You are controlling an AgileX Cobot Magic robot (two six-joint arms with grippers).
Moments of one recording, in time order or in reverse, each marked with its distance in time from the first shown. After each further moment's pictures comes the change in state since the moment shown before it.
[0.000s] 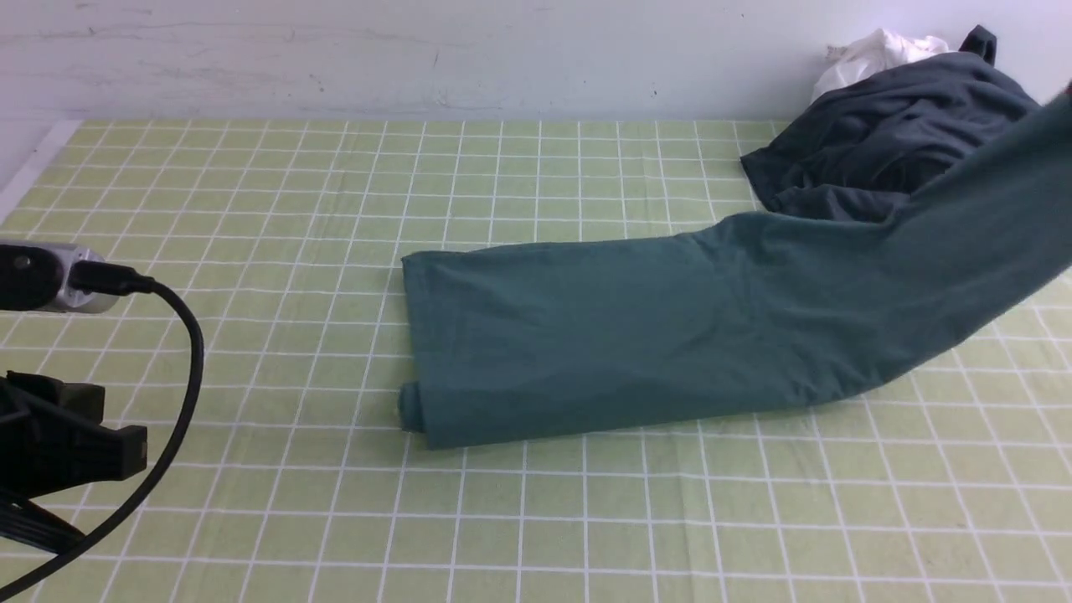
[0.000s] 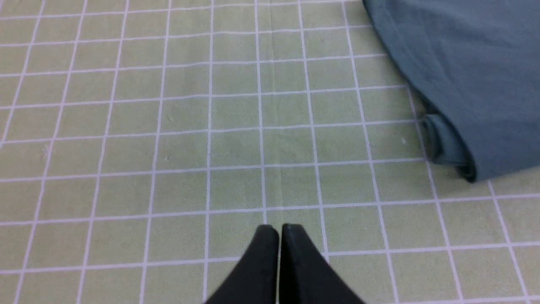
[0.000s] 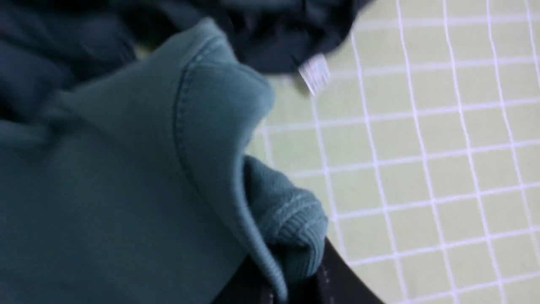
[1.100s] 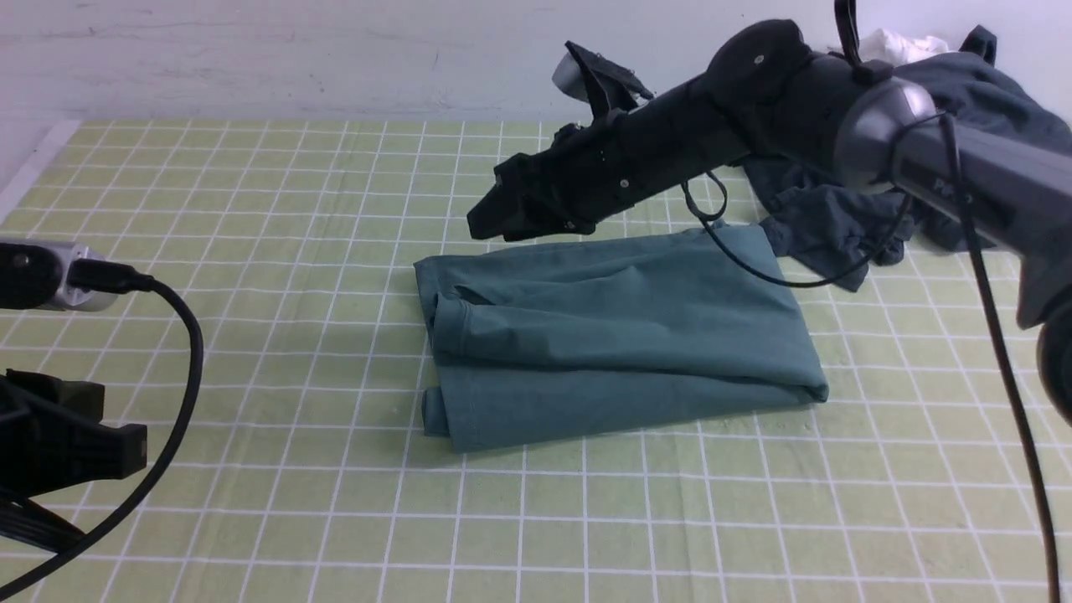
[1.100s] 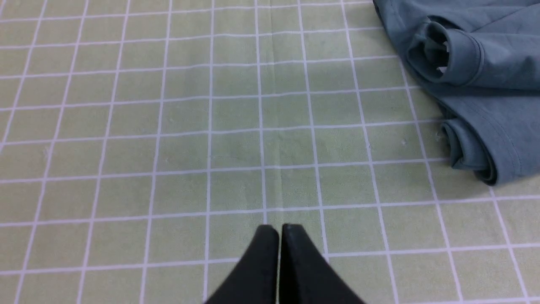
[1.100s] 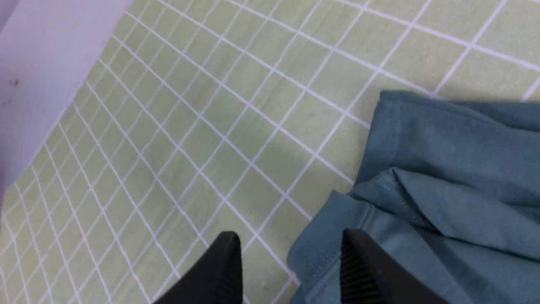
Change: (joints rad) right arm 0.560 0.354 -0.015 1.003 -0.255 -0.544; left arm 0.000 0.000 0.000 0.000 -0.002 0.000
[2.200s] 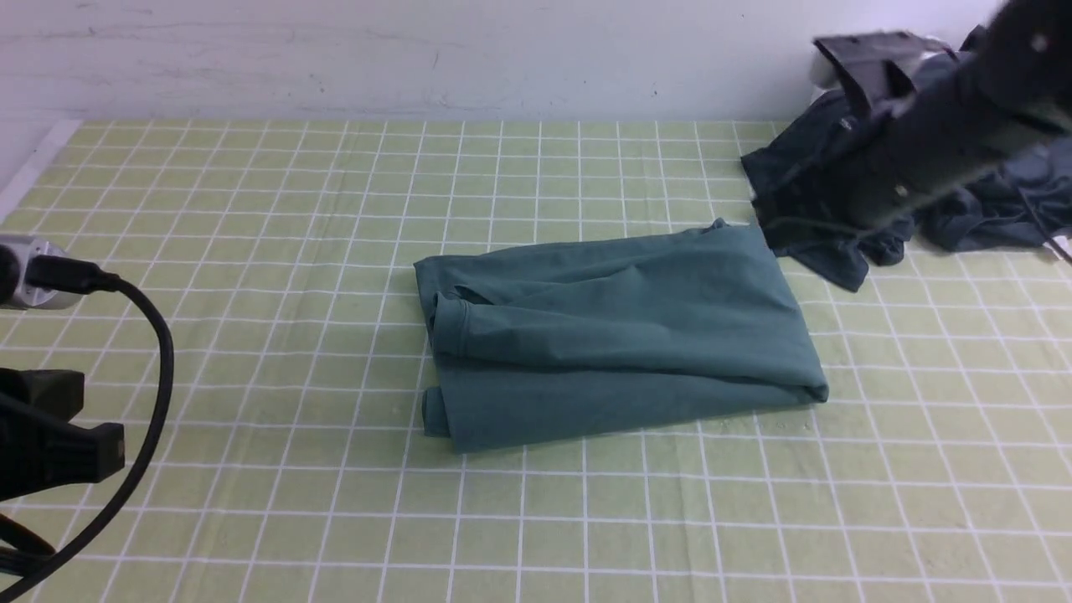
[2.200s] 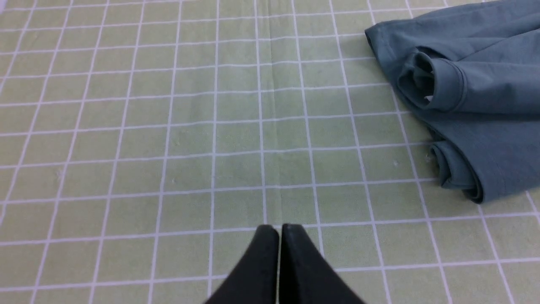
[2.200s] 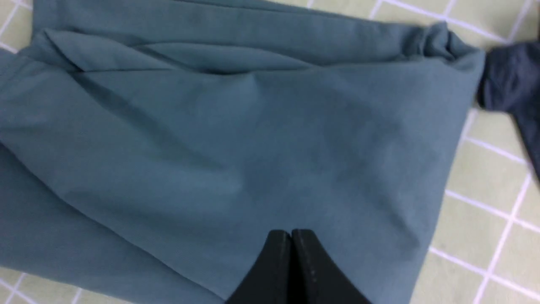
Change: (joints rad) right arm -0.254 -0.515 0.679 -0.459 -0.275 0.078; left arm 0.000 -0.072 0.001 0.000 0.002 0.005
